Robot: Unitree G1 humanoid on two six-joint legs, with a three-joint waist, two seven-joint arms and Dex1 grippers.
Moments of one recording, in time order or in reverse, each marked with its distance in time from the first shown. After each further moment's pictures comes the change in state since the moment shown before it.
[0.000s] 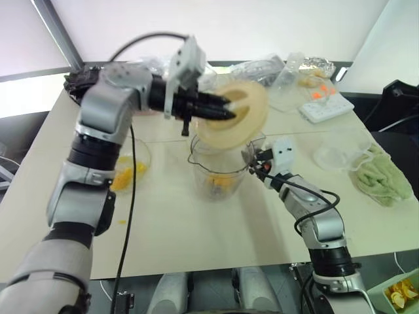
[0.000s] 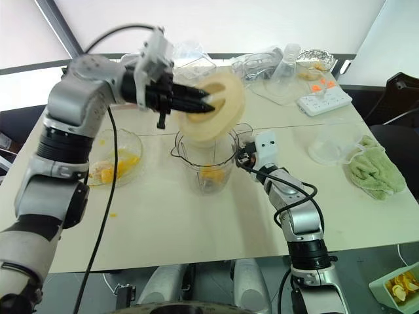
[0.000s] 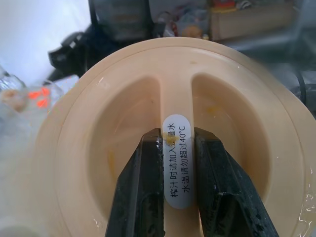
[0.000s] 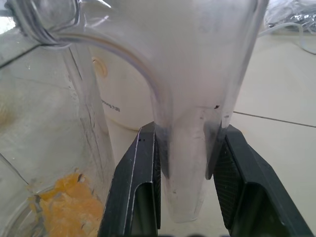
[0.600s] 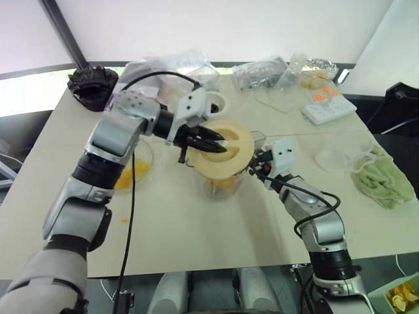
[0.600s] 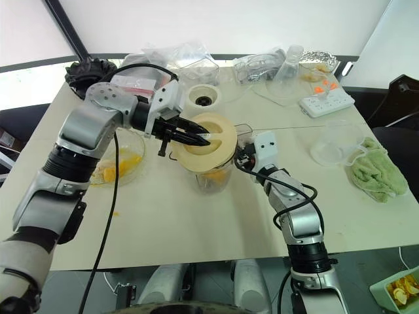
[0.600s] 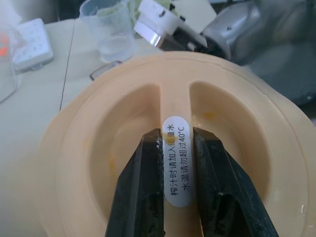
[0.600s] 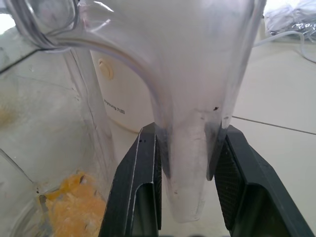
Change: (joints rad) left arm 0.048 0.021 -0.103 -0.039 0.114 -0.058 -0.014; right arm 0.019 0.009 0.004 -0.024 -0.024 -0.011 -0.017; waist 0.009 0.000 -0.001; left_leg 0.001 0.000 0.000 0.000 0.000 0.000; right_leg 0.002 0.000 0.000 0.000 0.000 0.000
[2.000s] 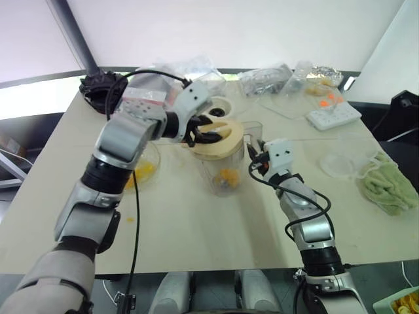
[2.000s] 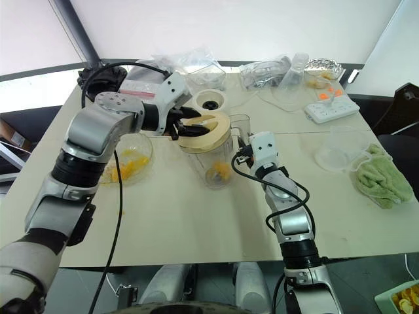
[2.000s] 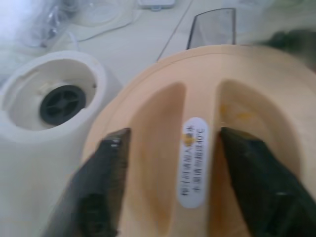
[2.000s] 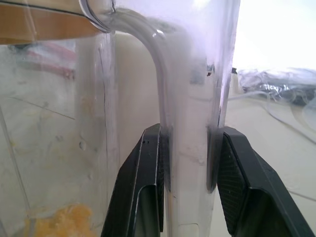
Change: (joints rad) left arm 0.049 -0.046 0.071 -0.175 0.050 0.440 0.466; right arm -0.022 0.037 0.011 0.157 -0.174 -0.314 -0.033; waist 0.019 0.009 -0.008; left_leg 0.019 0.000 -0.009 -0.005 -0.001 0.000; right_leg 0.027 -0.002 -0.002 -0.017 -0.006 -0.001
